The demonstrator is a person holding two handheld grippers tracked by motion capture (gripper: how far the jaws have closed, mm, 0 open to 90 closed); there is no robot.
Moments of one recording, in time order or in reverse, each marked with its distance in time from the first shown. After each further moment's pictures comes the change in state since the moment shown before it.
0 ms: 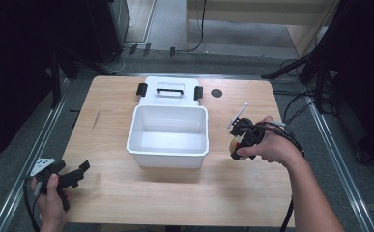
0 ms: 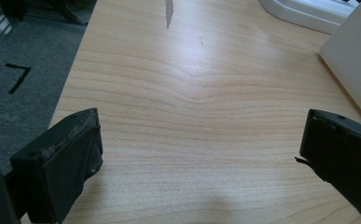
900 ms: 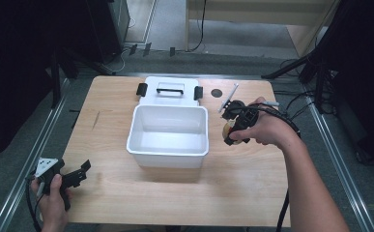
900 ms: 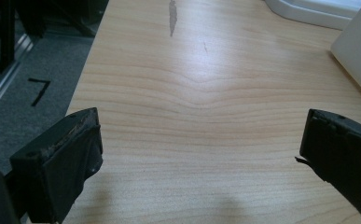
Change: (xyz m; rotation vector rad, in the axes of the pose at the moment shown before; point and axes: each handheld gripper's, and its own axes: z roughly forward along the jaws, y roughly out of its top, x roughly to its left) left arm -0.010 -0.001 0.000 -0.033 0.064 0.075; right arm 0.002 0.041 -0.042 -0.024 -0.018 -0.073
